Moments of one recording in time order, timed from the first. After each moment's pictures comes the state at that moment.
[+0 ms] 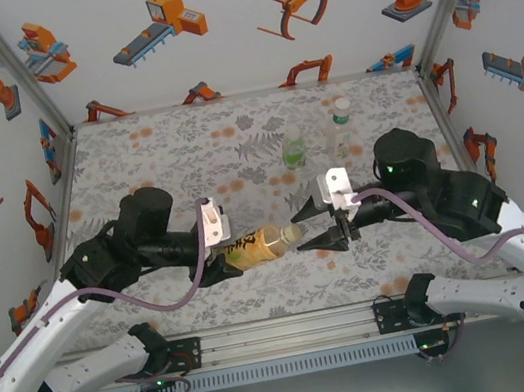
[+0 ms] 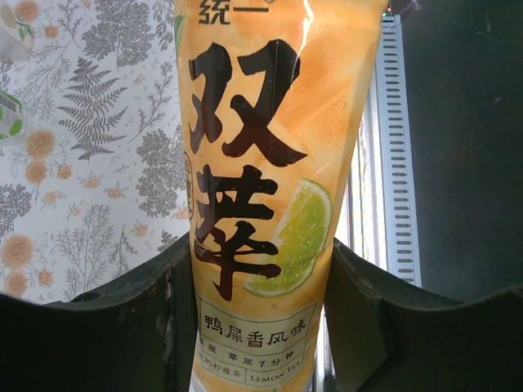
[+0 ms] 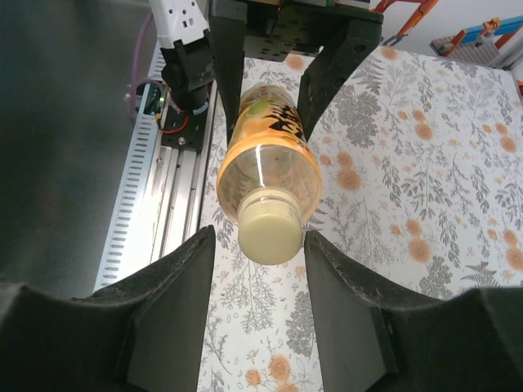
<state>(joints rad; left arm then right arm) -0.90 0.91 1.13 -0.83 0.58 0.44 0.94 0.92 1.32 -0.74 -0.64 -0.42</state>
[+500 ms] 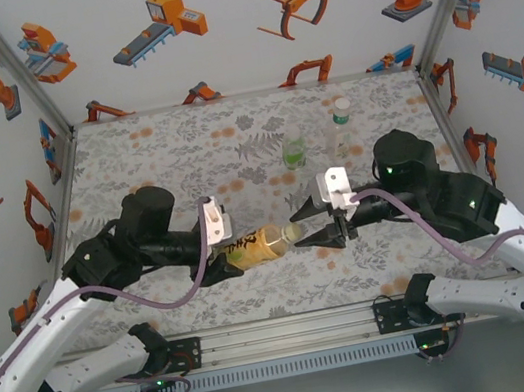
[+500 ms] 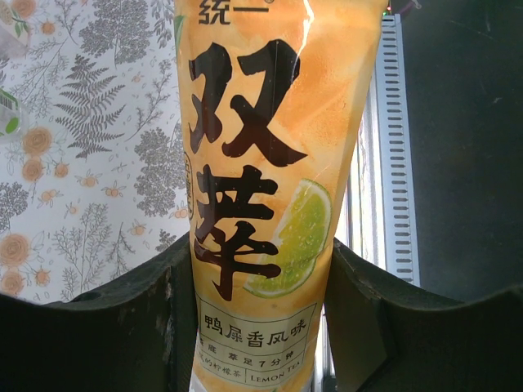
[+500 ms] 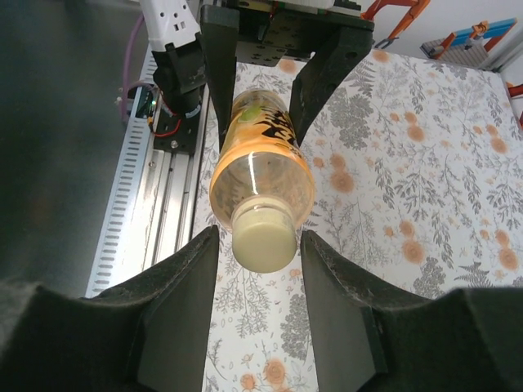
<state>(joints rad) -0.90 0.92 1.13 -0.83 0.58 0.43 0.94 0.91 1.31 -0.71 -0.63 -0.41</state>
